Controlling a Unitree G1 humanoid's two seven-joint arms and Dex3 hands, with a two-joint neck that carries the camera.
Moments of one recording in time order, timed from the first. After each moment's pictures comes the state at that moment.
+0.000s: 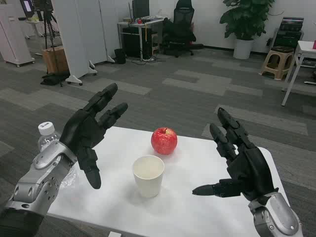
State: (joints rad) left arm -0.30 0.38 0.20 0.03 -0.54 -0.02 -0.40; right arm -0.22 -0.30 0.17 -0.05 0.44 -0.25 0.17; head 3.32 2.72
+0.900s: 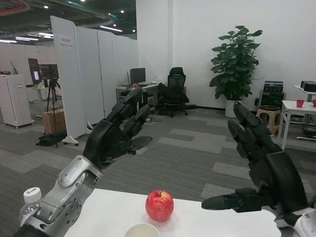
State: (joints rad) left arm -0.69 0.45 -0.06 0.12 -0.62 -0.24 -0.24; right arm -0.43 -0.37 0.05 -0.28 0.30 -0.14 0.01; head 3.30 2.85
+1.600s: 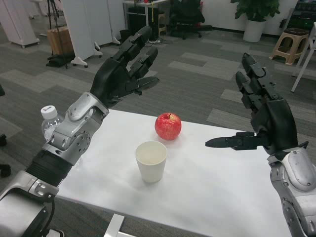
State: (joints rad) left arm -0.58 0.45 -0.04 0.11 -0.61 -0.19 -0.26; right arm -0.39 -0.37 0.10 -0.13 0.30 -0.16 0.04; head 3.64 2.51
